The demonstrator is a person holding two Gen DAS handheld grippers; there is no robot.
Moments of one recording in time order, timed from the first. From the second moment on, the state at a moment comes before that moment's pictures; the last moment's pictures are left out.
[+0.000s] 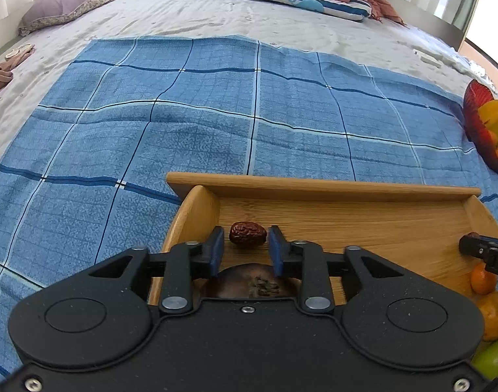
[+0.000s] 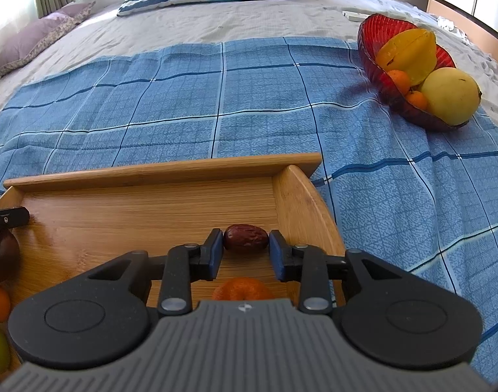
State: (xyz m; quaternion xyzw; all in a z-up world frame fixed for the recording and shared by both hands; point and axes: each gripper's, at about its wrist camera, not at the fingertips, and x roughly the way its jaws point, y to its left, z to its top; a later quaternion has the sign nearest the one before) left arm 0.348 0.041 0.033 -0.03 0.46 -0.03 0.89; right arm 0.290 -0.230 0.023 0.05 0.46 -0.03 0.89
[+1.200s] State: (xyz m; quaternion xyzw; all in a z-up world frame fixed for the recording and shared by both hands) left arm 0.221 0.029 0.082 -0.01 0.34 -0.08 0.94; right arm 0.200 -0.225 0.065 0.02 0.32 -0.02 0.95
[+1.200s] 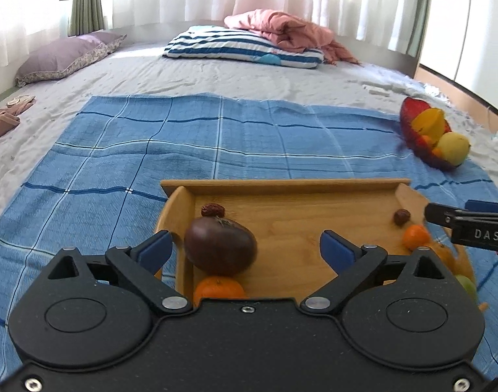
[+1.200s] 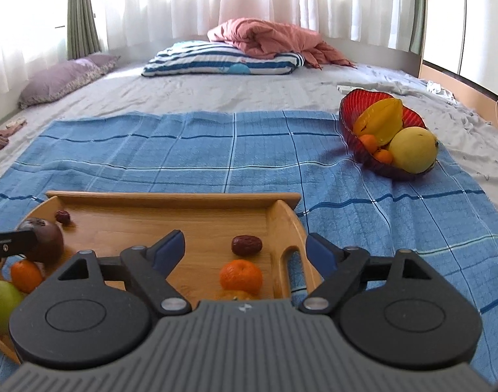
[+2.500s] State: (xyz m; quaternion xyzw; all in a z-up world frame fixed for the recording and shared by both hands) left arm 0.087 0.003 0.053 0.00 0.27 -0.11 0.96; right arm 0.066 -0.203 0.036 0.00 0.18 -0.03 0.98
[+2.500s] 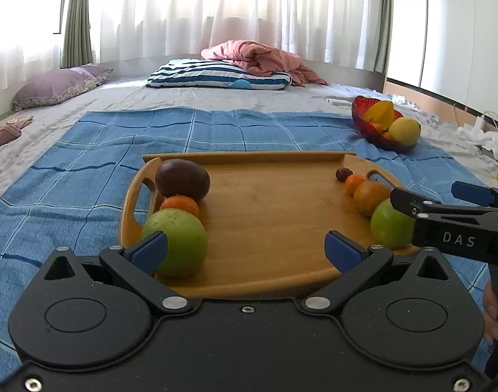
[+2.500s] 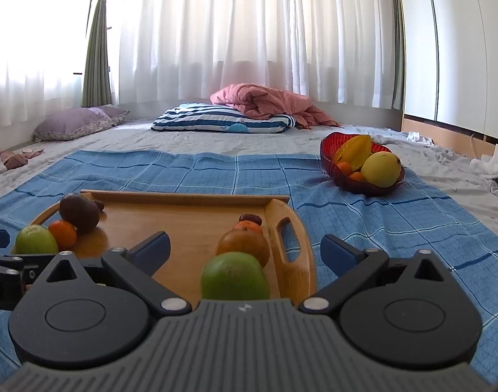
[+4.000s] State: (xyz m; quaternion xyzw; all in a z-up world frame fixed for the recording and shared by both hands) left arm 0.064 0.005 0.012 0.01 0.31 -0.14 0.94; right arm 0.036 -0.182 -0.011 -0.06 0.20 0.05 0.98
